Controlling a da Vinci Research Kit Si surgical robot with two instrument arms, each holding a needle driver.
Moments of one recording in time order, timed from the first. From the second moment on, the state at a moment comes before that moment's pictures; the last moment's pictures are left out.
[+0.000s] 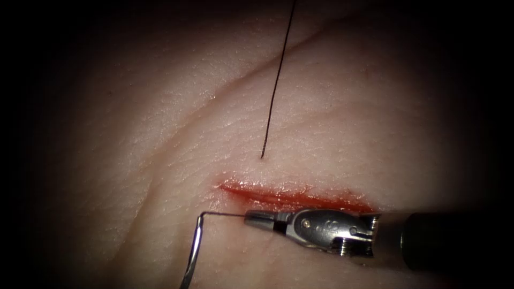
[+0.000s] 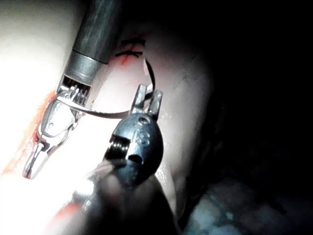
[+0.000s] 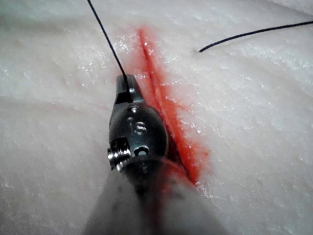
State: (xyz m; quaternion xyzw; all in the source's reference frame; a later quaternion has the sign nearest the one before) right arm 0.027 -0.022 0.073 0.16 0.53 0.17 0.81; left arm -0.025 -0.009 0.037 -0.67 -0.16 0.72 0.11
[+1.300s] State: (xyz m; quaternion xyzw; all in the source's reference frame) right arm 0.029 -0.026 0.054 0.17 0.56 0.17 0.79; left arm -0.021 -0.004 0.048 -0.63 -0.06 0.75 0.18
